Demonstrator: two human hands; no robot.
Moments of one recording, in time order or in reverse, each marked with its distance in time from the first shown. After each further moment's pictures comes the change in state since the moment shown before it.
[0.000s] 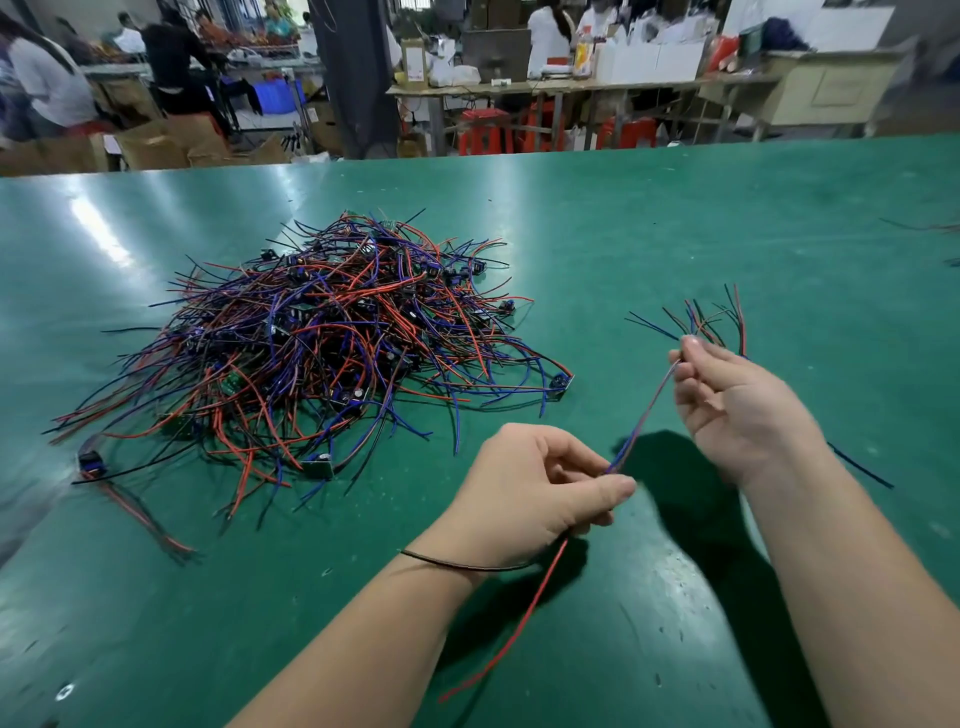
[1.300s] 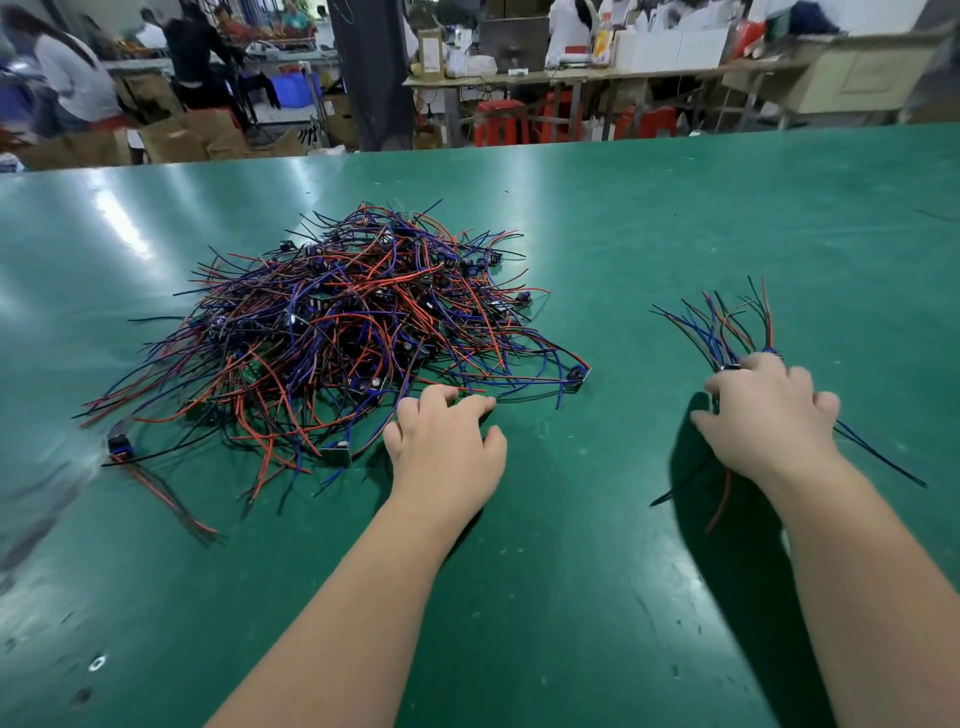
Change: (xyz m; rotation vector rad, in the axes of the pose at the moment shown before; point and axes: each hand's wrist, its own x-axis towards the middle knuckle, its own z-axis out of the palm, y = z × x) left_hand 0.016 -0.024 -0.054 1.143 0.536 -0.193; right_hand 0.000 0.004 -0.015 -2.089 0.176 -0.307
